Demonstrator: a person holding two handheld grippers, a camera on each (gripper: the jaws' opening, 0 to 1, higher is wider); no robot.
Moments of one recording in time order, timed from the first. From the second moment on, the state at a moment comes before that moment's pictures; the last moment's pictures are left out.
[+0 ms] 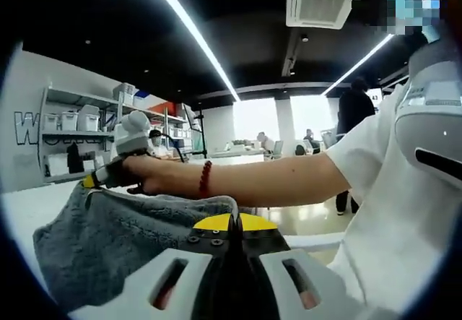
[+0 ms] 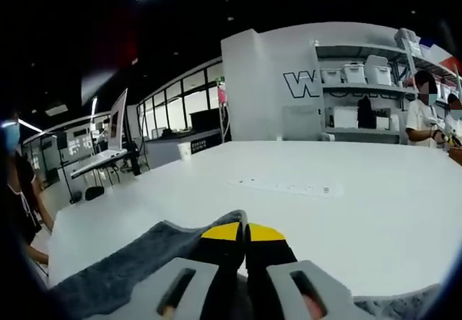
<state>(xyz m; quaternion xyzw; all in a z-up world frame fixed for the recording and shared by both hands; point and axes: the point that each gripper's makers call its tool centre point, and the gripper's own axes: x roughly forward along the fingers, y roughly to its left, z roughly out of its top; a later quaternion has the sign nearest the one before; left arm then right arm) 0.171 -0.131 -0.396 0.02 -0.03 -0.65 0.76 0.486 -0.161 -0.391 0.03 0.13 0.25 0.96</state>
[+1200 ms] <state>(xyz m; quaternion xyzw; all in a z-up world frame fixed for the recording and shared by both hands) 0.176 -0.096 -0.372 0.01 -0.07 -0.63 0.77 0.501 -0.136 -0.353 0.04 0.10 0.27 0.96</state>
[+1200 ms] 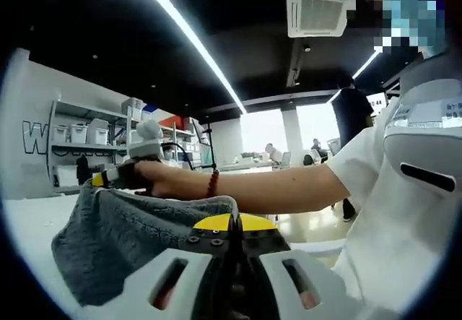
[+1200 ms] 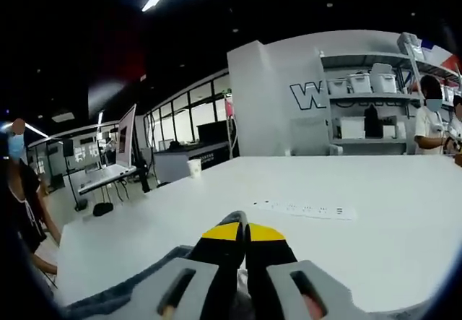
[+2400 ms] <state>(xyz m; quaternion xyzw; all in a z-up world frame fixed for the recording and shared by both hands) 0.179 -0.050 -0.350 0.00 -0.10 -0.59 0.80 0.499 -0.088 -0.310 0.04 0.07 0.30 0.95</state>
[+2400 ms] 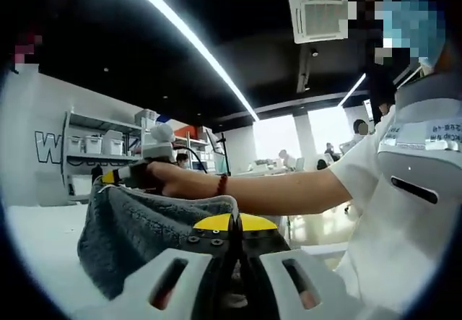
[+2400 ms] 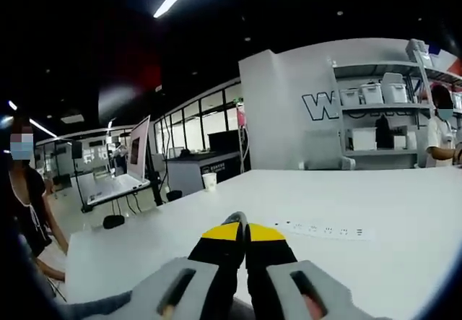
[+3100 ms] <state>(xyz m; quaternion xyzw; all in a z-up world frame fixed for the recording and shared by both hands) 0.180 -0.025 -0.327 0.00 -0.13 -0.57 0.81 0.500 -0.062 -0.289 0.05 0.05 0.32 0.95</state>
